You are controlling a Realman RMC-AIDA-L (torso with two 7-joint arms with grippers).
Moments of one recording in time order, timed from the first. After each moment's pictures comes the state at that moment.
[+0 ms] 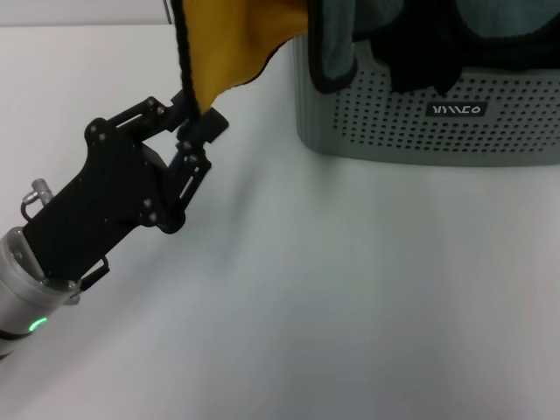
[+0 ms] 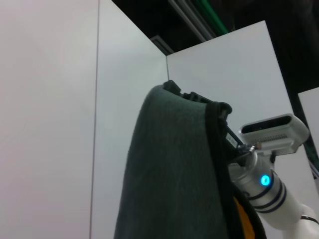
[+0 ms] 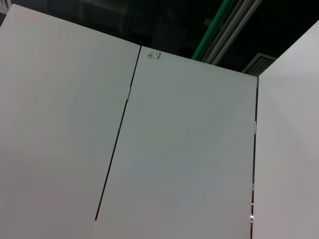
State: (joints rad) left arm -0.39 -2.10 1.08 0.11 1.01 1.94 -0.49; right arm 0.71 2.03 -1.27 -1.01 2.28 1.39 -1.87
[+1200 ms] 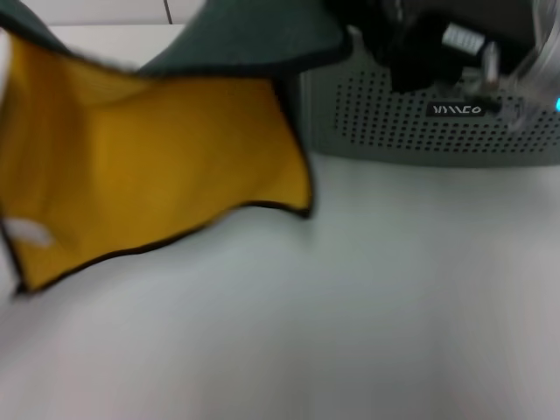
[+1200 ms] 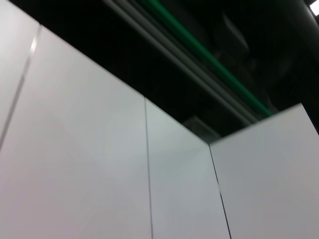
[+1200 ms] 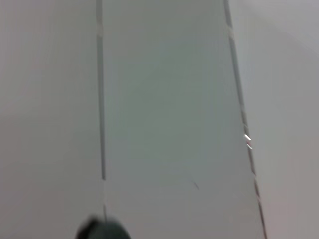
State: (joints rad) left arm -0.23 -2.09 1.08 0.41 0.70 2.04 -0.72; right arm 0.56 2.03 -1.52 -0.85 2.32 1.39 -1.90
